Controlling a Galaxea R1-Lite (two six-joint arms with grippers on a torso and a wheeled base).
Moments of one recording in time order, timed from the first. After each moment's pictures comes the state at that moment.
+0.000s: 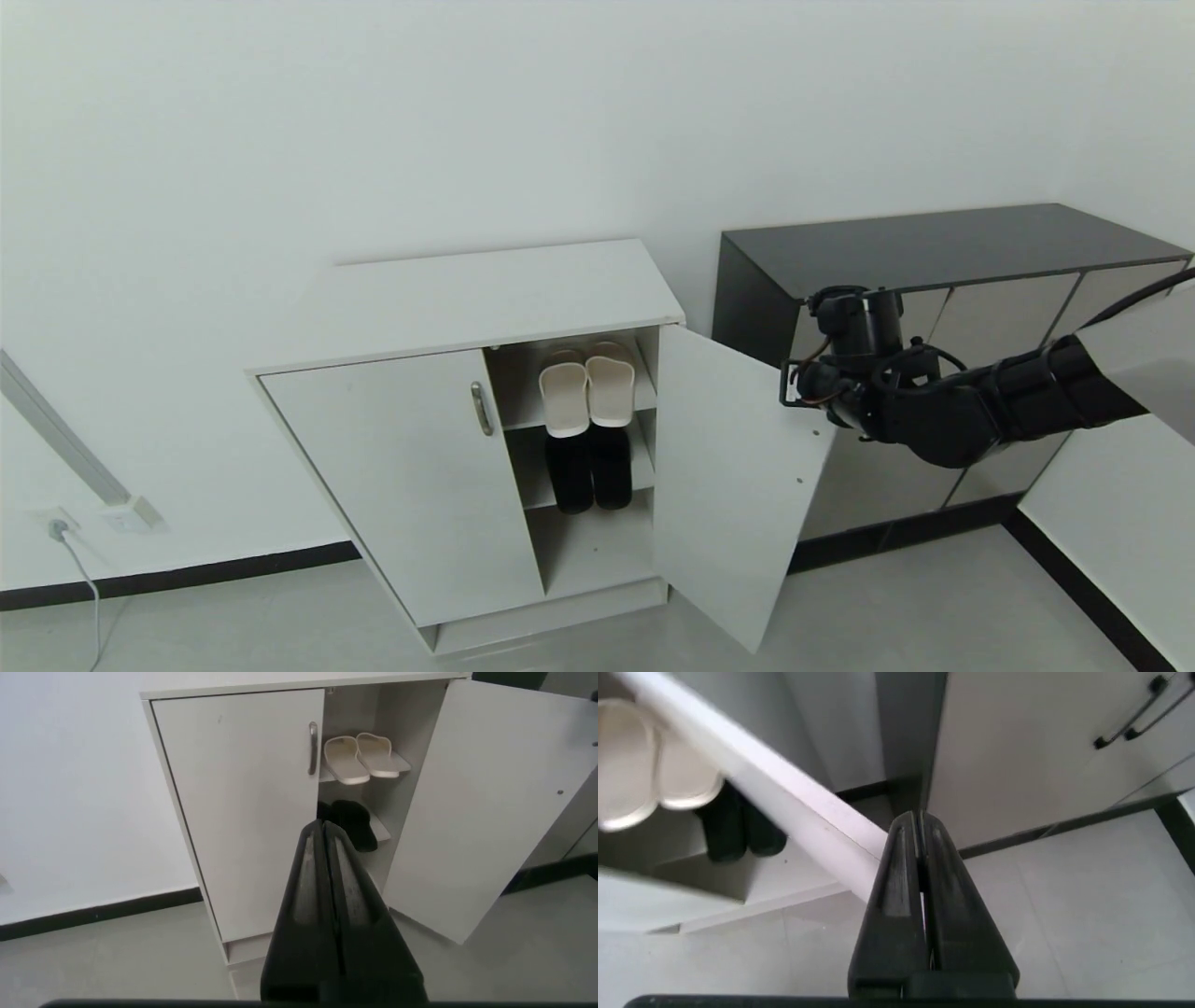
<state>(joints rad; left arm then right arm) 0.00 0.00 0.00 0.00 -0.01 0.00 0.45 2.09 -1.28 -0.40 -0.41 0.24</state>
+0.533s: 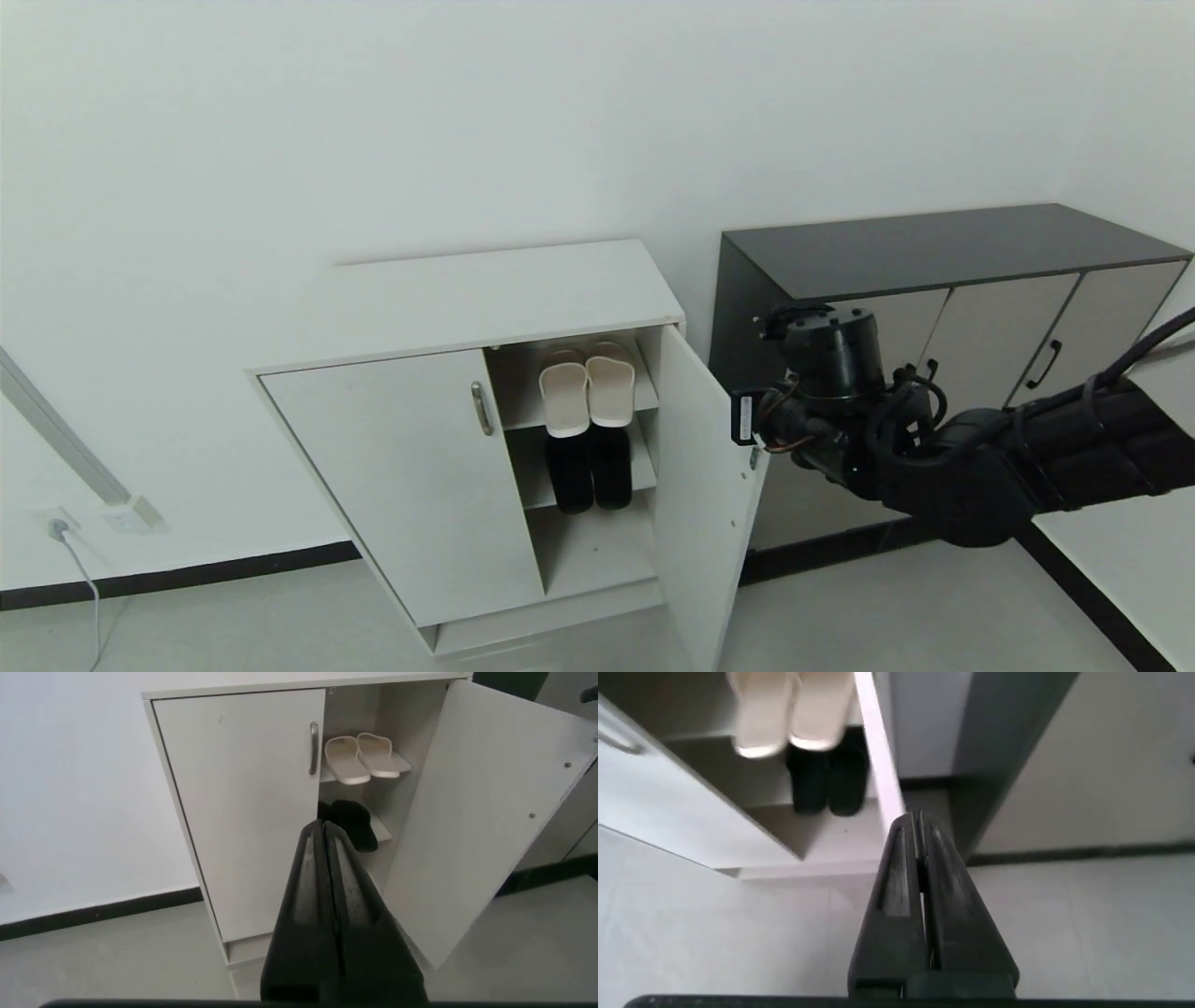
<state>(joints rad) 0.00 0.00 0.00 0.00 -0.01 0.00 0.65 1.97 -1.09 -0.53 -0.41 0.22</state>
